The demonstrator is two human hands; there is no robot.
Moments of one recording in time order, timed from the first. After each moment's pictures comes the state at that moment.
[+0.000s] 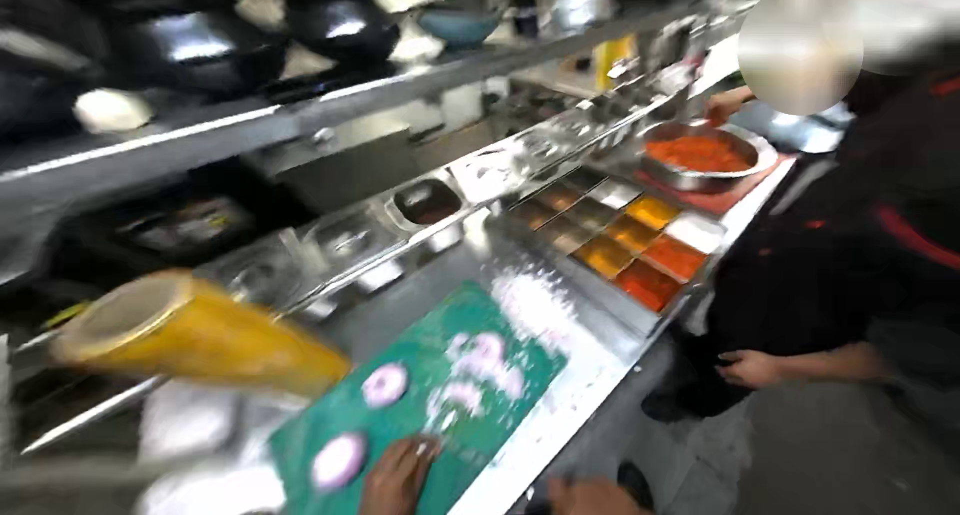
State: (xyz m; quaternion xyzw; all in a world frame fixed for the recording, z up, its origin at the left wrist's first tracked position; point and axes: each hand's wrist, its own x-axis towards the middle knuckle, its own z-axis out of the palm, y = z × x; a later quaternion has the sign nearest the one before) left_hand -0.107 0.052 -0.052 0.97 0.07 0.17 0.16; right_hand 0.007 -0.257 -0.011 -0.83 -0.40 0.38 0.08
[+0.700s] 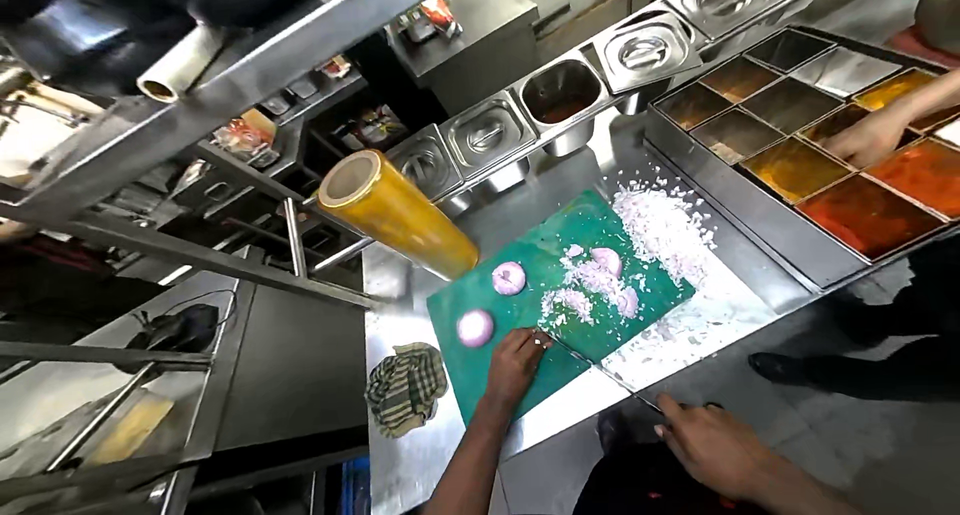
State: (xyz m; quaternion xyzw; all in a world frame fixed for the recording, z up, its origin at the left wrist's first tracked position) left_hand -0.113 0.054 -0.070 0.96 0.06 0.25 0.12; right_hand 0.030 -0.266 -0.032 -0.79 -0.48 0.38 0.07
